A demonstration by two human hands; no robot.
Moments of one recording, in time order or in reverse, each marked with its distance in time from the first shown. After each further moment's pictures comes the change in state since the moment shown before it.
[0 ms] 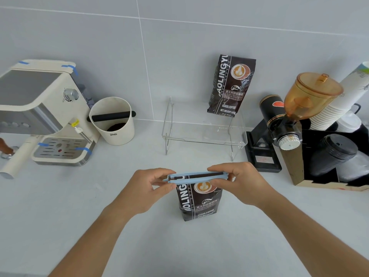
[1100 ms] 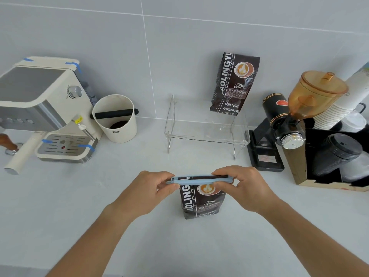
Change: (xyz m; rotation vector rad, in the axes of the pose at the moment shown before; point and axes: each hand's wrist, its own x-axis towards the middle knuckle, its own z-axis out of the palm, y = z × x) left_hand -0.004 -0.004 0.000 0.286 -0.063 0.053; right_hand -0.010 0.015 0.010 -0.041 0.093 -0.224
